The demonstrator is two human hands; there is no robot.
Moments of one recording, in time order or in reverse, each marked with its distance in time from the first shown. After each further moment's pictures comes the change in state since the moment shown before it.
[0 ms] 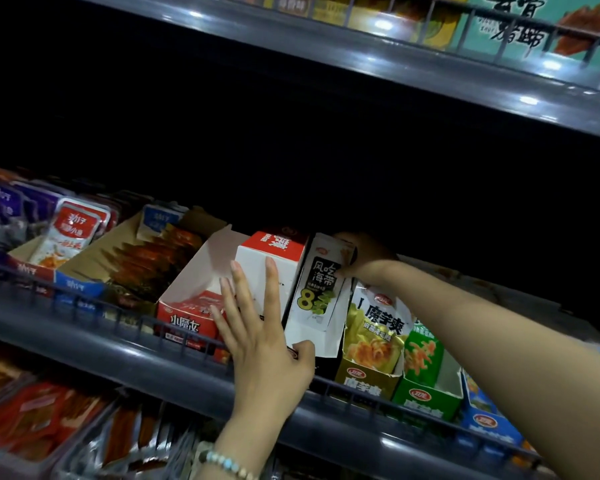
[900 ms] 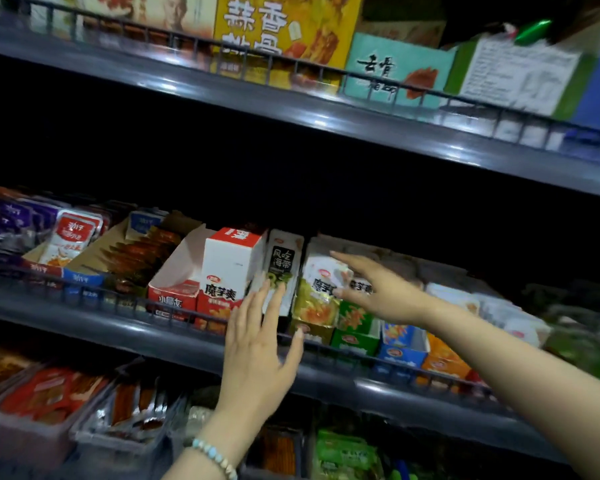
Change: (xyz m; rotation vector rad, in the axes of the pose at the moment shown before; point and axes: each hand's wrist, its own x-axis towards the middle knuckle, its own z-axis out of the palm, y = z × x) left_hand -0.070 0.035 -0.028 0.017 -0.177 0.203; right_hand -0.182 0.018 -0.068 0.043 -0.062 -0.169
